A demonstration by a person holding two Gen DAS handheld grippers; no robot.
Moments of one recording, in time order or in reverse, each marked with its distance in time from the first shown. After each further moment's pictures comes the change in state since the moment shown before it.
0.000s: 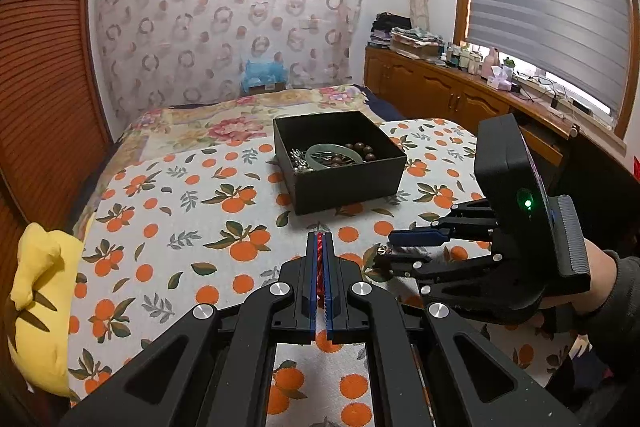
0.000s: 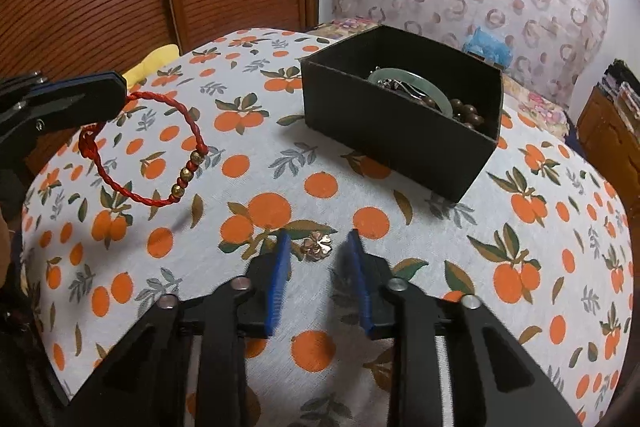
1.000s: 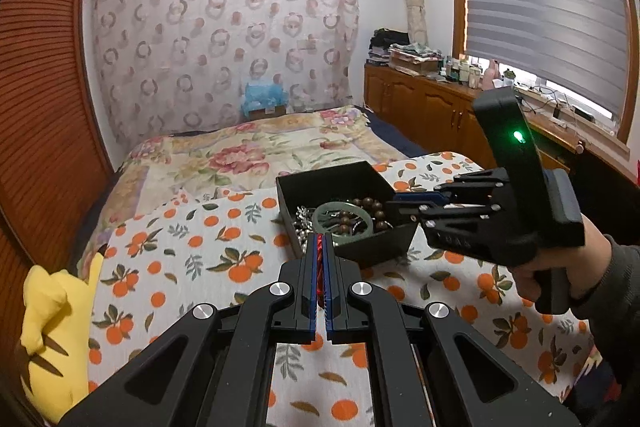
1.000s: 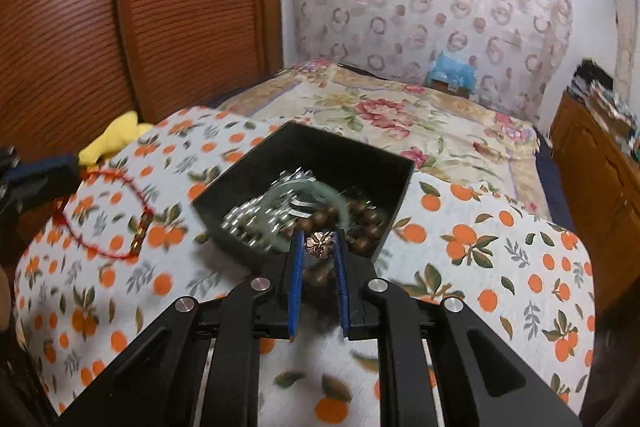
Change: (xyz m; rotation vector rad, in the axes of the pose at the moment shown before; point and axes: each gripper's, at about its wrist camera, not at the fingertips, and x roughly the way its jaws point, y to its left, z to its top) left arm 0.018 0.003 0.058 0.039 -0.063 0.013; right arm -0.020 -0.077 0.068 0.109 -0.138 -0.064
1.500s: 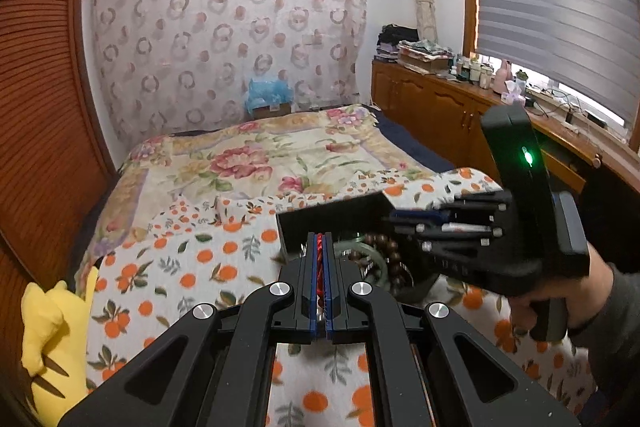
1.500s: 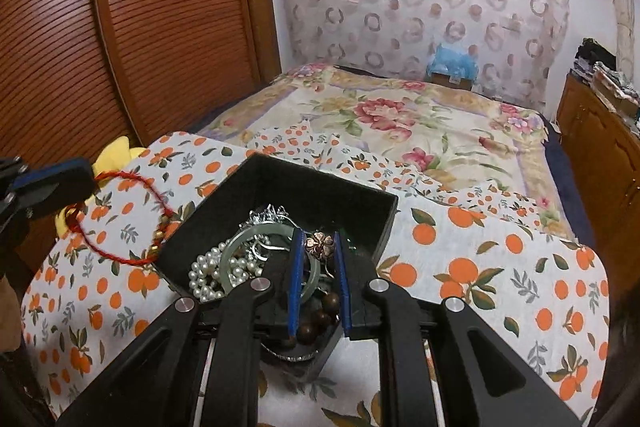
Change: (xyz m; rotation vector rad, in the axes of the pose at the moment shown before) left arm 0.047 0.001 0.046 -0.013 0.019 0.023; right arm 0.031 -0.029 0.027 0.059 -0.008 0.046
